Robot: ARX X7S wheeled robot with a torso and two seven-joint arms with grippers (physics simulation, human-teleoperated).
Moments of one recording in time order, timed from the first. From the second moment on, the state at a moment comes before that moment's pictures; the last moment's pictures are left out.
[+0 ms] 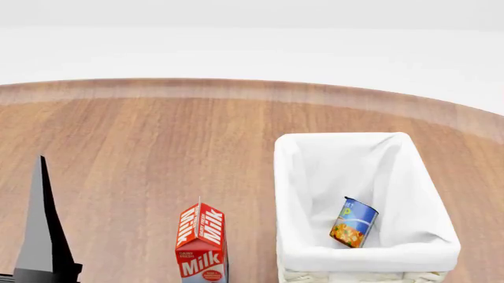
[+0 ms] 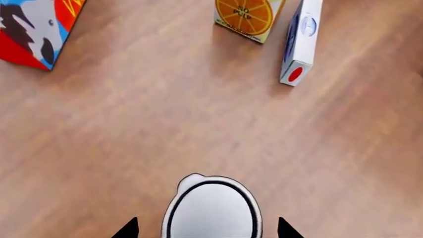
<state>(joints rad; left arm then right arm) -0.12 -0.46 0.33 0.90 0.03 -0.31 -0.41 0.23 0.72 -1.10 -0.53 0.87 0.82 0.51</state>
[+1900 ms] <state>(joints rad) -0.12 -0.47 0.34 0.90 0.02 -0.30 -0.42 0.45 0.87 -0.90 -0.85 1.19 0.82 0.67</state>
